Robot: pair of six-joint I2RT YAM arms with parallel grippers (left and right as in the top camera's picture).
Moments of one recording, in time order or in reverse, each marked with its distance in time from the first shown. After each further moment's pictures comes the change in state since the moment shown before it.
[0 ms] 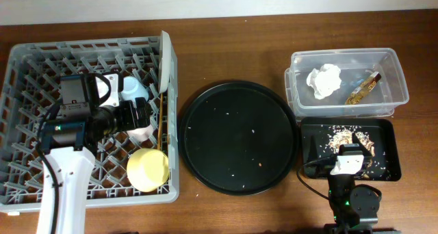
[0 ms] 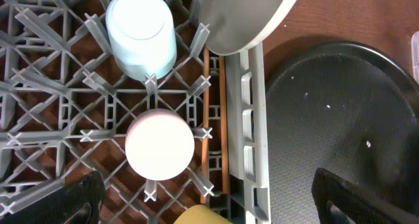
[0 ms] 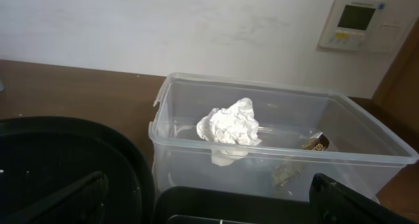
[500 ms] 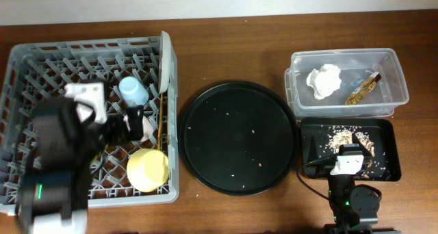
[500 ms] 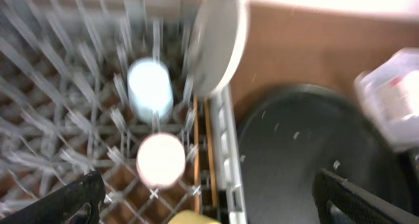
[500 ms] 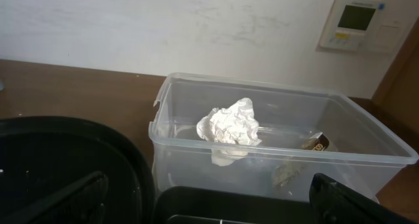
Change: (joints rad) left arm 0.001 -0.336 -0.001 -0.003 0.000 0.000; right arm 0.000 0.000 0.000 0.000 0.000 0.000
